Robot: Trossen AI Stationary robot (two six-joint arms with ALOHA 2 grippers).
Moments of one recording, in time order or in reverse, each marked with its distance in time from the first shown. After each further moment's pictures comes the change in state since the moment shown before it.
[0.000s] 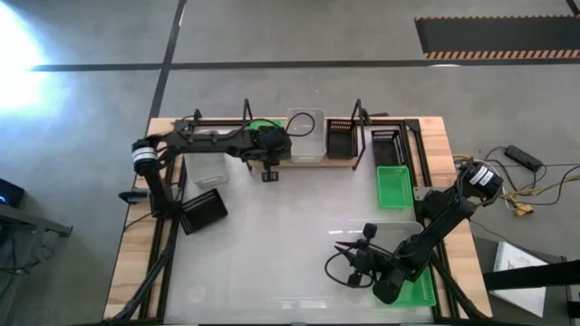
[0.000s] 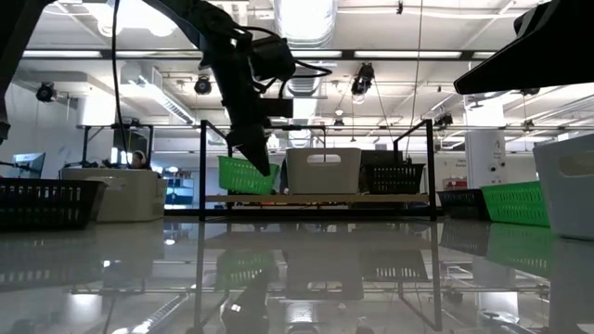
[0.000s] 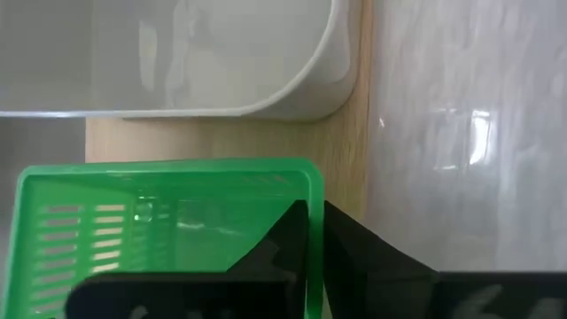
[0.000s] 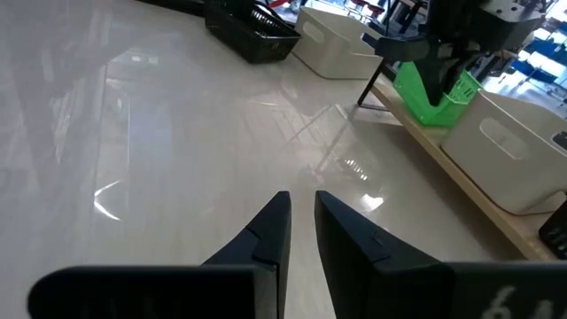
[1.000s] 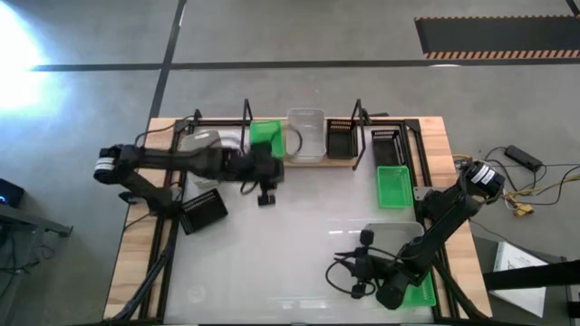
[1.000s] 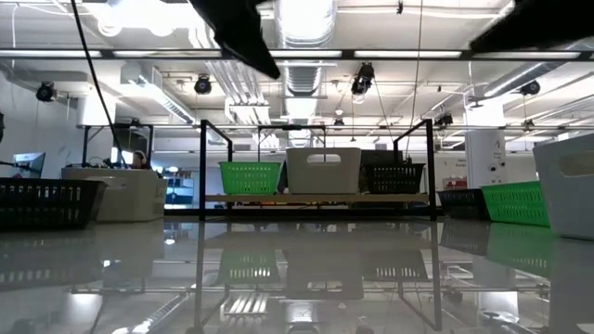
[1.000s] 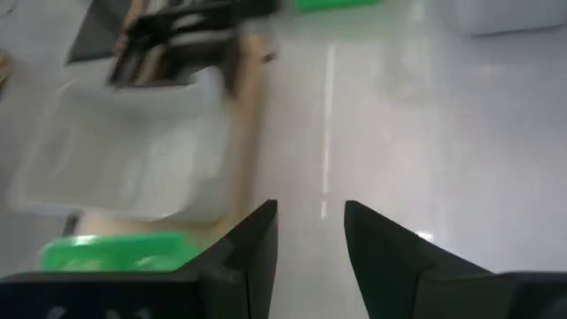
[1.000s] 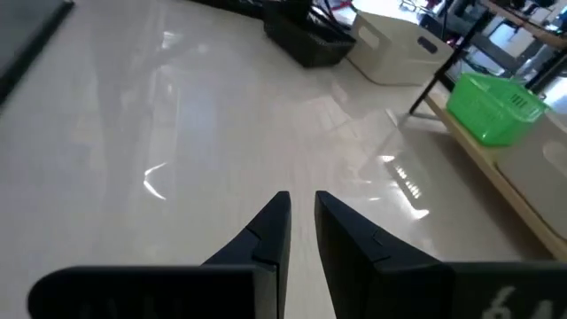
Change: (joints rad) left arm -0.346 -0.307 -0.008 0.003 -0.011 -0.310; right arm 0.029 -0.028 0.103 -0.089 -0.128 -0.046
